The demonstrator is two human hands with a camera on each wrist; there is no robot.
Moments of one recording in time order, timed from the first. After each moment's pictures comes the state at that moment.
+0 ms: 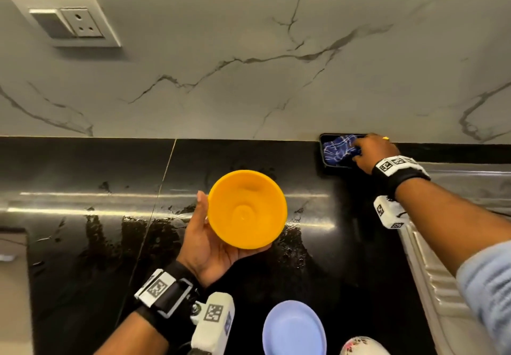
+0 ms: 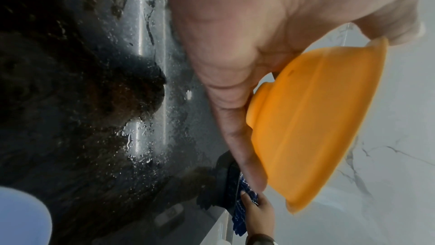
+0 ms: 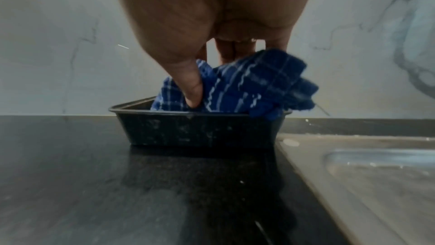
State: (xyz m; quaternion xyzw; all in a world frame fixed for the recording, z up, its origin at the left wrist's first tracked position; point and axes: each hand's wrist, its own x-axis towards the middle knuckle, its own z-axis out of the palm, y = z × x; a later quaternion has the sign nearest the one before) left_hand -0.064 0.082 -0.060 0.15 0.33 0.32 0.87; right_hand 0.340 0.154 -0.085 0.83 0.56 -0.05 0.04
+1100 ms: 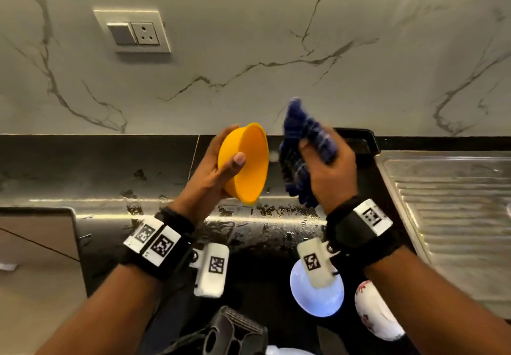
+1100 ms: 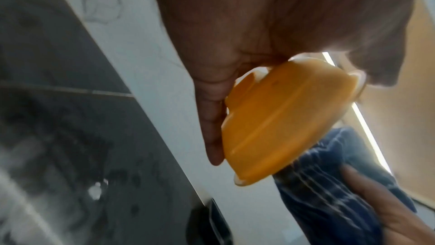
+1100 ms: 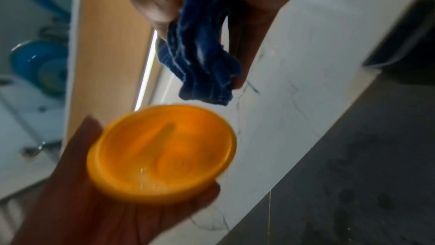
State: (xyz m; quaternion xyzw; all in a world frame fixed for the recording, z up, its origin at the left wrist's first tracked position) left_hand -0.149 0.074 0.025 0.59 0.33 0.33 0.66; right_hand 0.063 0.007 0.020 0.54 0.47 -0.22 -0.66
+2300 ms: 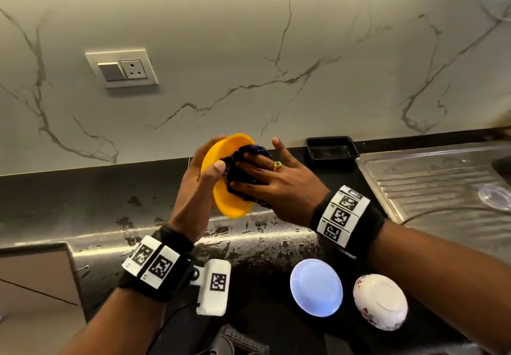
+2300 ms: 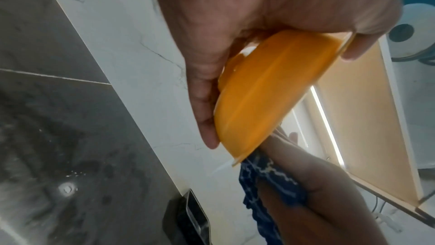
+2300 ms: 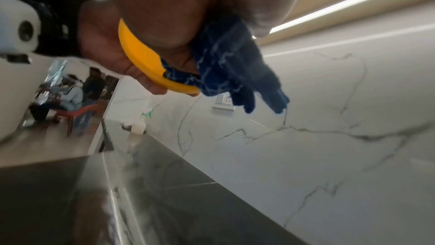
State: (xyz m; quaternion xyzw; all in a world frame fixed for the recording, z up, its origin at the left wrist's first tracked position) left_hand -0.149 0.053 0.046 0.57 0.27 0.45 0.63; right_hand 0.052 0.002 0.034 0.47 0.86 0.20 -0.09
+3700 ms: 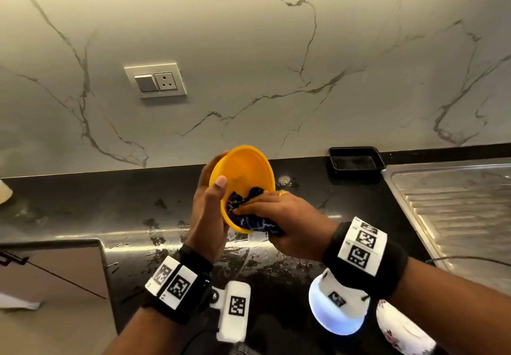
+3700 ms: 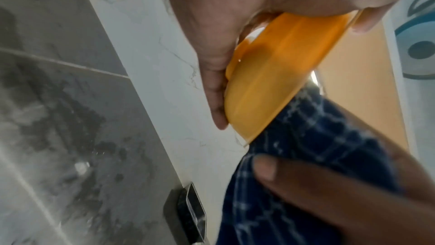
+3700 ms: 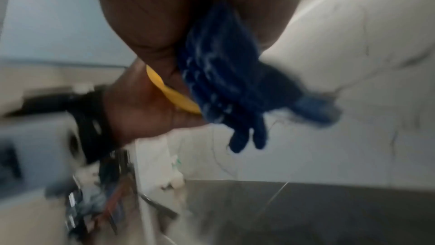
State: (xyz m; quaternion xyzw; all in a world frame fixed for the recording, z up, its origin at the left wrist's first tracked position) left_hand -0.161 0.041 0.039 0.52 0.29 0.52 0.61; right_hand 0.008 -0.017 0.045 0.46 0.83 -0.14 -0.27
